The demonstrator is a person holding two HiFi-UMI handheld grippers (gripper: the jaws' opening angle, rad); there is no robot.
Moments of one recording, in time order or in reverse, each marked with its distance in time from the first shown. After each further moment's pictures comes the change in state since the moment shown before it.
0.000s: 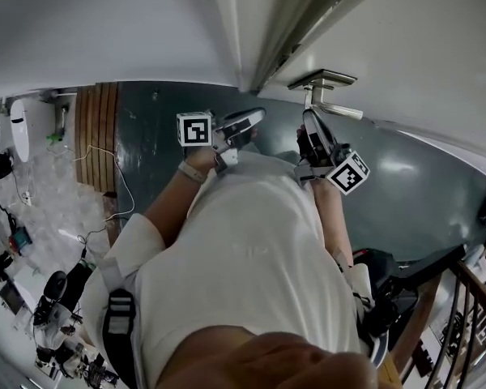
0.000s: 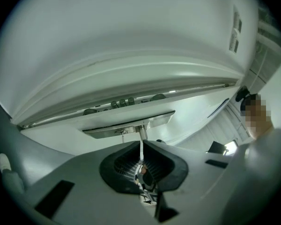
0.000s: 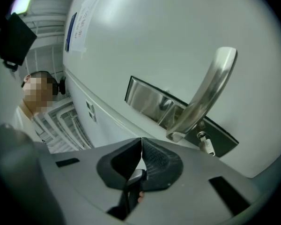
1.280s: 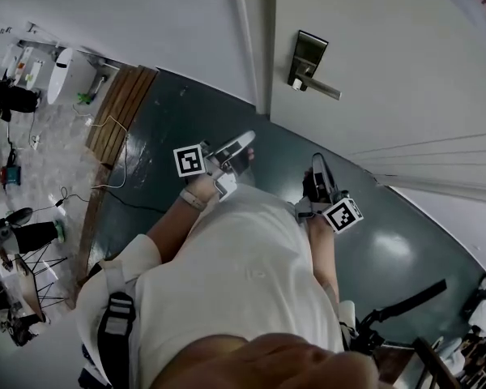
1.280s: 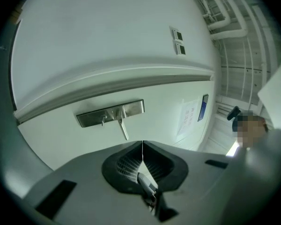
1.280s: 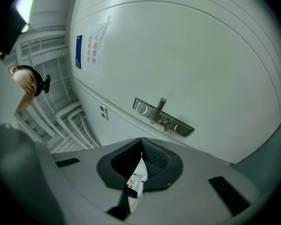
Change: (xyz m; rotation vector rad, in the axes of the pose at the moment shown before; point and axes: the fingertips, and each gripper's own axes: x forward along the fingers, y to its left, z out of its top) left arm 0.021 -0.107 -0.213 0.109 -0.500 0.017; right arm -0.273 0.001 -0.008 0.036 0.070 0.028
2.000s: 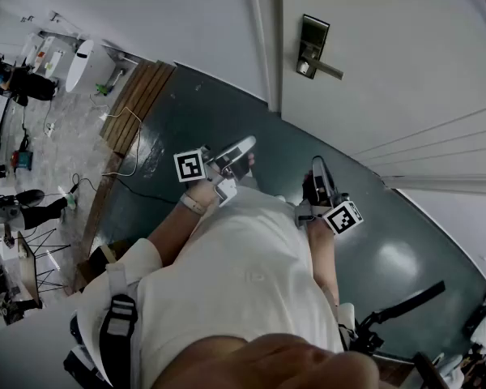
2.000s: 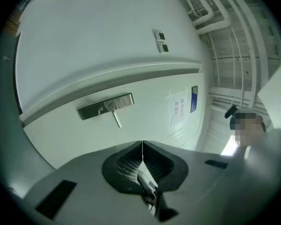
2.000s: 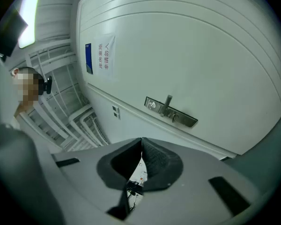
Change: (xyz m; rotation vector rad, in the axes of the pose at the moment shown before) left arm -0.041 -0.048 -0.072 0.080 -0.027 0.017; right arm -0.069 0.029 -0.025 0.034 0.009 0.094
